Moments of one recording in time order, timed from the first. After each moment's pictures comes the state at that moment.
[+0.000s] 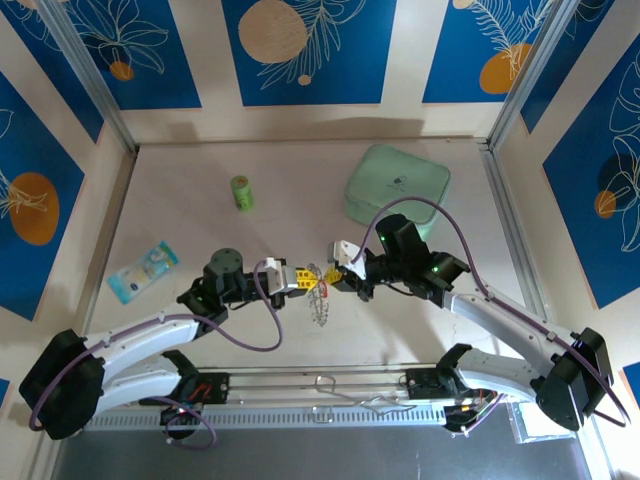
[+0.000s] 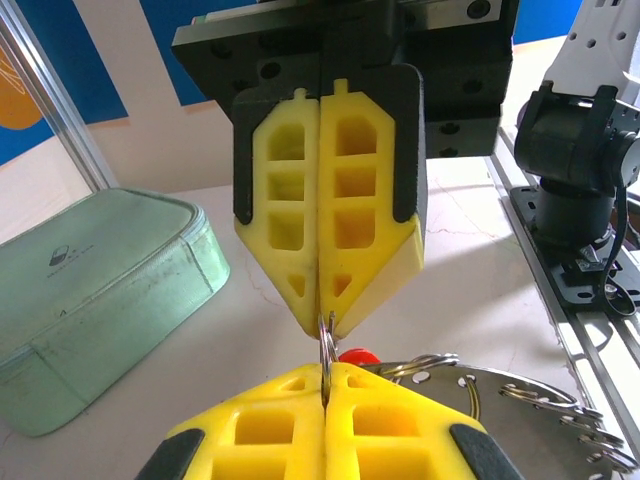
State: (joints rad) left arm -0.74 1.07 0.43 0.48 0.65 0.32; right arm 0.70 1.07 0.81 -0.40 -0.61 -0.49
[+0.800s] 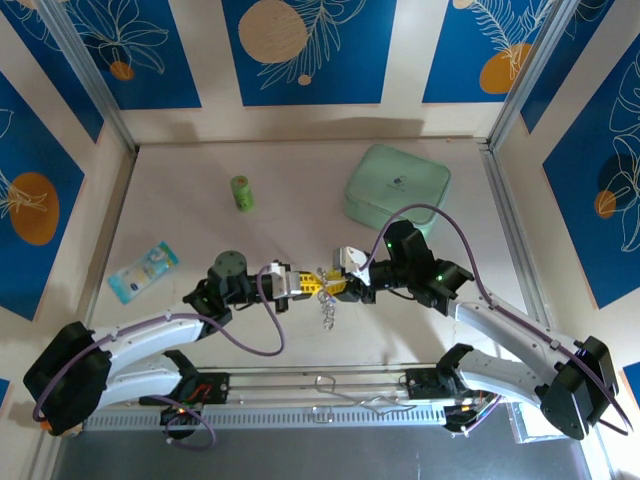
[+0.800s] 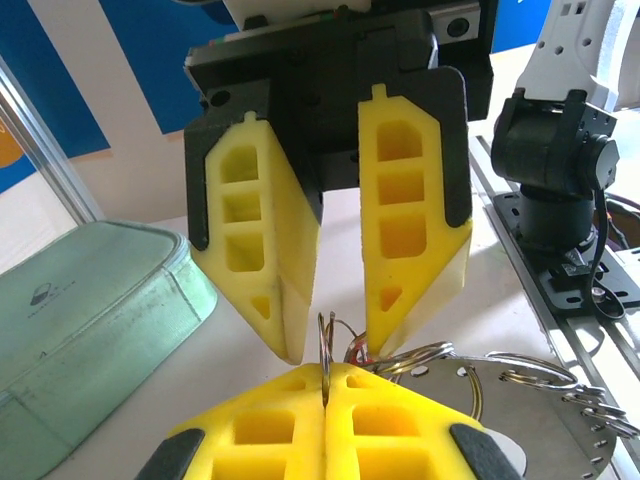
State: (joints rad) left arm -0.78 1.11 0.42 0.57 0.67 0.35; right arm 0.69 1.01 0.73 -0.29 -0.69 -0.49
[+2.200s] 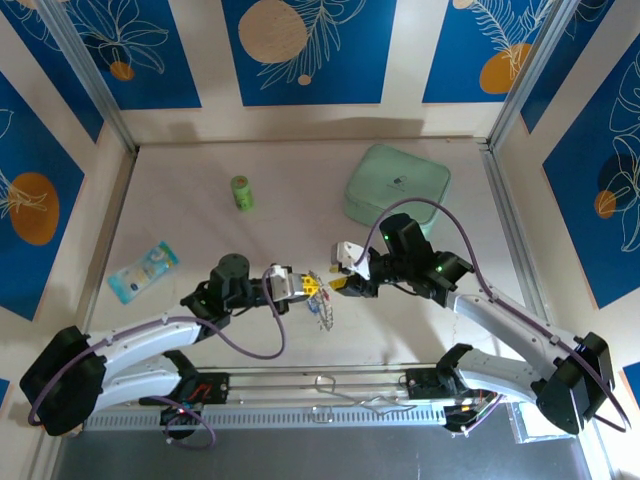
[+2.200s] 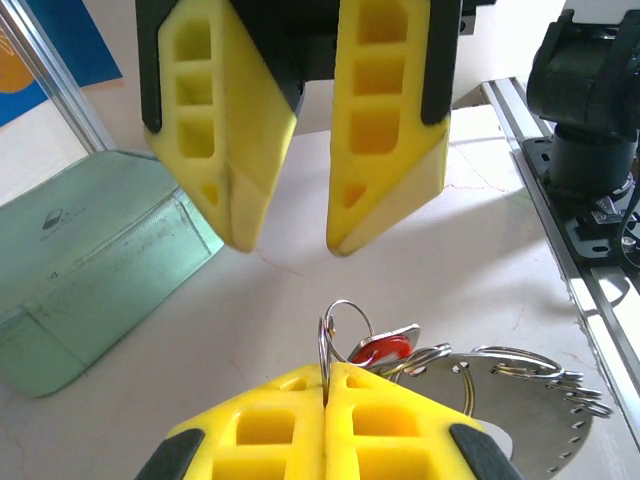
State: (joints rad) left arm -0.79 1.07 0.40 0.45 0.56 0.37; right arm 0.68 1.05 0.81 -0.44 -0.60 -0.57
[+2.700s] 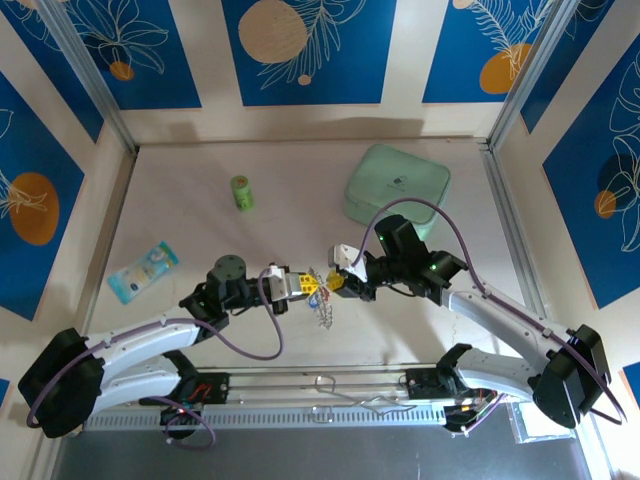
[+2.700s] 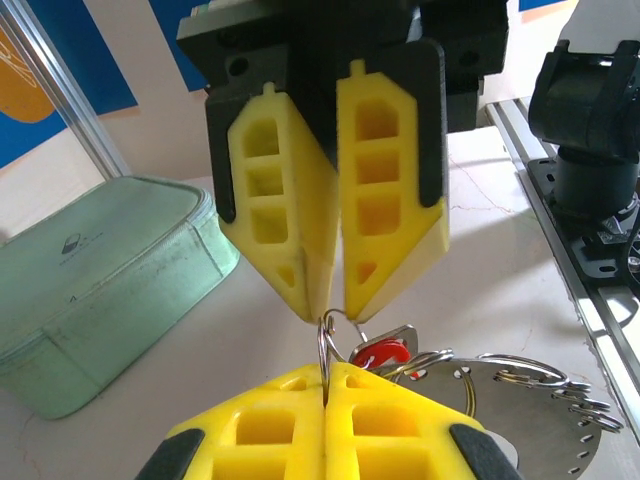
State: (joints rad) left arm -0.79 1.06 0.39 0.50 0.56 0.37; right arm 0.69 1.09 0.81 -0.45 -0.65 -0.55
